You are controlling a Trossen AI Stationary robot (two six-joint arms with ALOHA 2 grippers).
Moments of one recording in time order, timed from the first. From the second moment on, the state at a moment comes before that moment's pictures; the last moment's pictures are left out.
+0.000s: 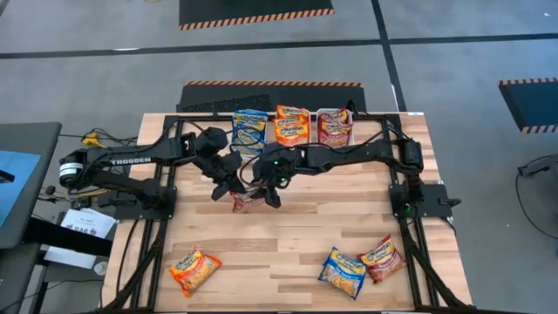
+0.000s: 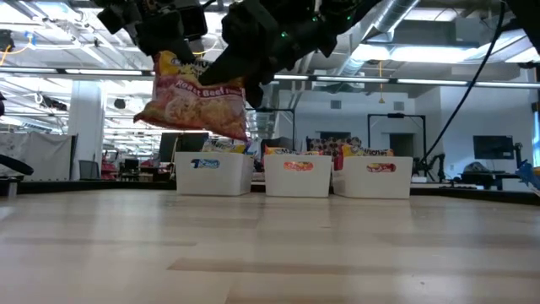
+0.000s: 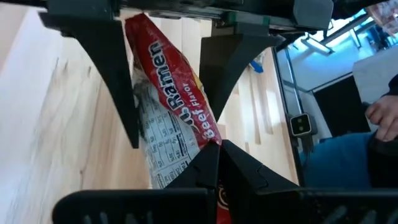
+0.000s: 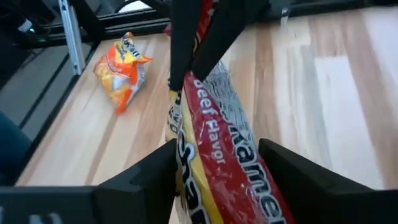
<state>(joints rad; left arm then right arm) 0.29 1.16 0.84 -0.36 0.59 -0.23 -0.10 1.97 1.49 -0.11 -0.36 0.05</state>
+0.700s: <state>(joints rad) 0.31 1.16 0.84 -0.31 0.57 -0.23 -0.07 1.96 1.49 -0.19 -0.34 0.23</state>
